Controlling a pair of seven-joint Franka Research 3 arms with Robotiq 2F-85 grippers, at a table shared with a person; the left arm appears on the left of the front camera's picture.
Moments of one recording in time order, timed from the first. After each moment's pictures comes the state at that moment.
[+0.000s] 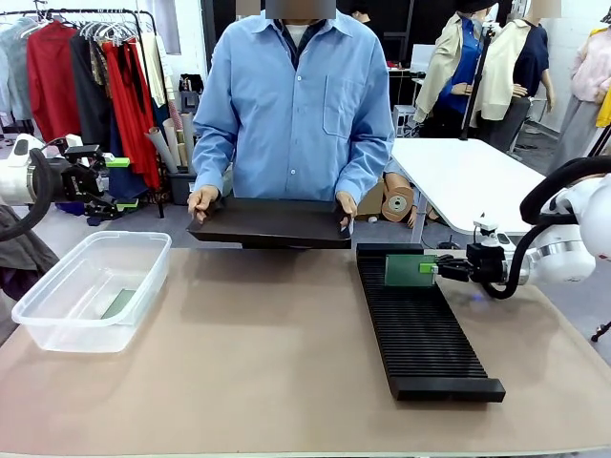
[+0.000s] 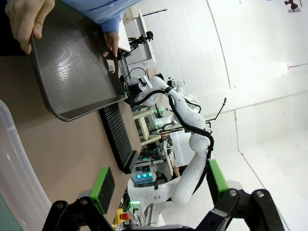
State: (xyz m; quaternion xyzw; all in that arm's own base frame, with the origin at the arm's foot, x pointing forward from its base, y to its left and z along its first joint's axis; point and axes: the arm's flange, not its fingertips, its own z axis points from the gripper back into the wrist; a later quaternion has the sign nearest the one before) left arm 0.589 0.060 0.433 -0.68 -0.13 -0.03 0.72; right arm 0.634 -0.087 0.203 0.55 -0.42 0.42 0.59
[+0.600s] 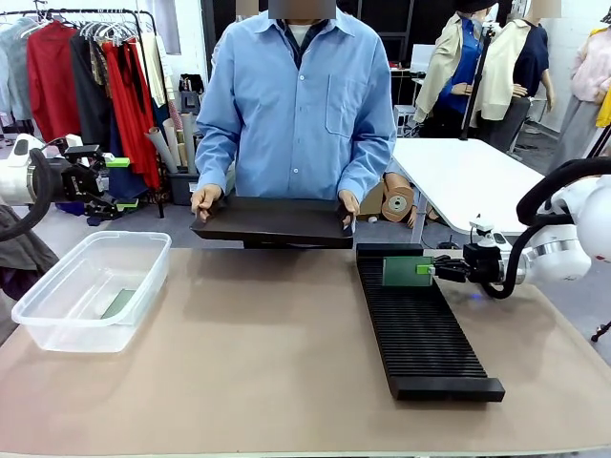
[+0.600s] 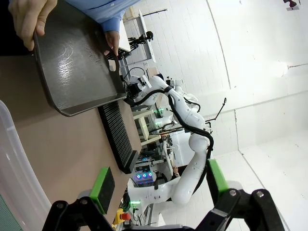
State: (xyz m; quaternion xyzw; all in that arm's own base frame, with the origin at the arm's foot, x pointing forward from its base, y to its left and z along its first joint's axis) left arm 0.589 0.060 0.433 -0.68 -0.13 -0.03 0.72; right arm 0.639 -0.082 0.202 0.54 -0.42 0.43 0.59
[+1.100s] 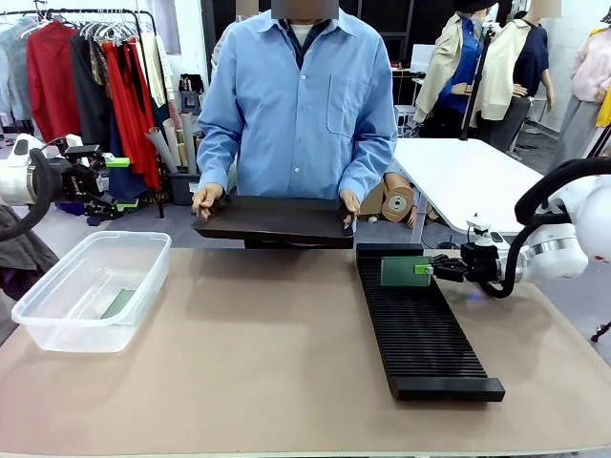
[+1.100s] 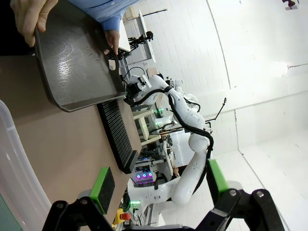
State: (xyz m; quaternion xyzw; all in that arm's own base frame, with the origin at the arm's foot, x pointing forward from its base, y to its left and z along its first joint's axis) left arm 0.589 0.060 0.433 -0.68 -0.13 -0.03 0.72; right arm 0.641 -0.078 0.202 0.54 -0.41 0.43 0.59
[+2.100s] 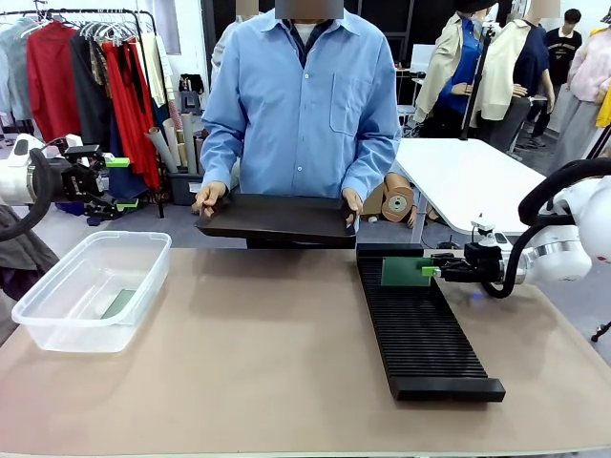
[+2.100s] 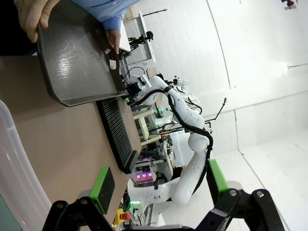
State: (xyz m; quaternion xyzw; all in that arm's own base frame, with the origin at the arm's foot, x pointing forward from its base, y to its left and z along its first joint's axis) left arm 0.589 0.060 0.433 -0.68 -0.13 -0.03 0.72; right arm 0.641 -0.085 0.201 0.54 -0.43 0.42 0.59
